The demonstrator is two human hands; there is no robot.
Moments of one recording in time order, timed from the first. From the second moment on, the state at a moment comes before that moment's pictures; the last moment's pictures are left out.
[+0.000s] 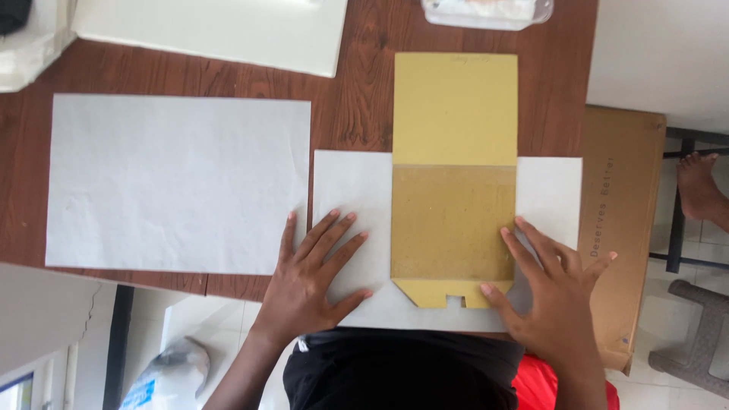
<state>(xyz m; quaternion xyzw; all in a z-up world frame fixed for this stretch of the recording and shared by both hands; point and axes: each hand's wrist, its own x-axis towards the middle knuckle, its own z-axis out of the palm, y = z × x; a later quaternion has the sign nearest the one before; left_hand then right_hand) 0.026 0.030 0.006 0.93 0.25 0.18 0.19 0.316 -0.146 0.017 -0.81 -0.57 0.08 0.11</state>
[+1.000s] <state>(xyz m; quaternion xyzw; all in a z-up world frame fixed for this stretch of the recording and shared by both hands) 0.027 0.029 0.007 0.93 0.26 0.17 0.19 0.322 -0.161 -0.019 -0.78 -0.61 -0.03 0.11</state>
